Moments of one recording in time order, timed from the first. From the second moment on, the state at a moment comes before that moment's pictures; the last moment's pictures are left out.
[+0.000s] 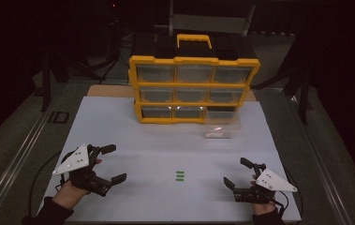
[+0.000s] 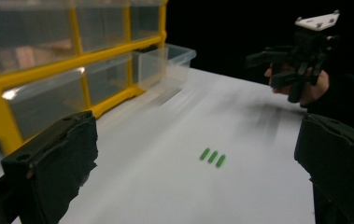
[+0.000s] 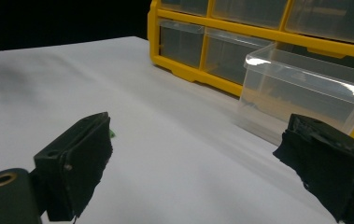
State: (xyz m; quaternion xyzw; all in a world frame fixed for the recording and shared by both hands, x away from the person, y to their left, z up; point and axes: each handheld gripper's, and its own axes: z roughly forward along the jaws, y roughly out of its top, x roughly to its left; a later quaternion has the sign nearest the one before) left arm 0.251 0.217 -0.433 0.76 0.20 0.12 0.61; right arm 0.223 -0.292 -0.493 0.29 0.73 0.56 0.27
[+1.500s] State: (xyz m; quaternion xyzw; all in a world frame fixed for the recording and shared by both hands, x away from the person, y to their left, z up) left arm 0.318 0.096 -0.407 0.80 0.07 0.02 0.60; right arm 0.222 -0.292 -0.492 0.28 0.73 0.57 0.26
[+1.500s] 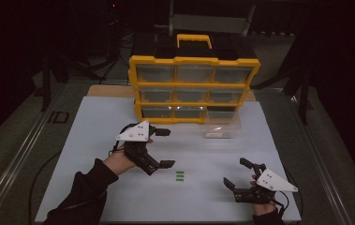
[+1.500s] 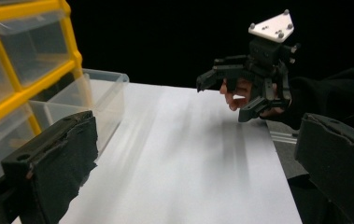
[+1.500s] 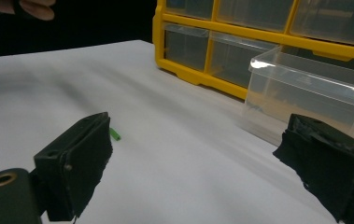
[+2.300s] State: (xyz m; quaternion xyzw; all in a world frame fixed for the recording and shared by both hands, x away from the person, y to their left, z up) left arm 0.337 0.058 -0.485 0.84 0.08 -0.03 0.53; right arm 0.223 -0.293 -0.494 0.28 0.73 0.57 0.25
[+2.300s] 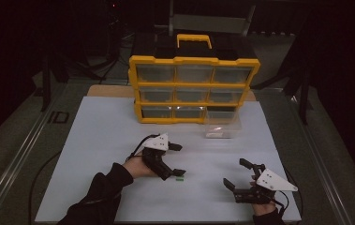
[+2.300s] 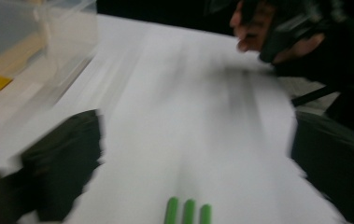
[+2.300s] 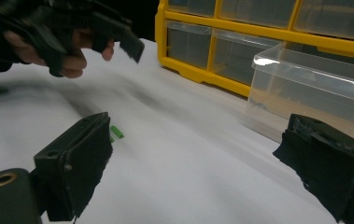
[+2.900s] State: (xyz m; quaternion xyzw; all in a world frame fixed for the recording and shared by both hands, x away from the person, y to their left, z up) left arm 0.343 0.054 -0.515 0.89 0.08 -0.03 0.45; right arm 0.223 -0.293 -0.495 0.28 0.73 0.56 0.25
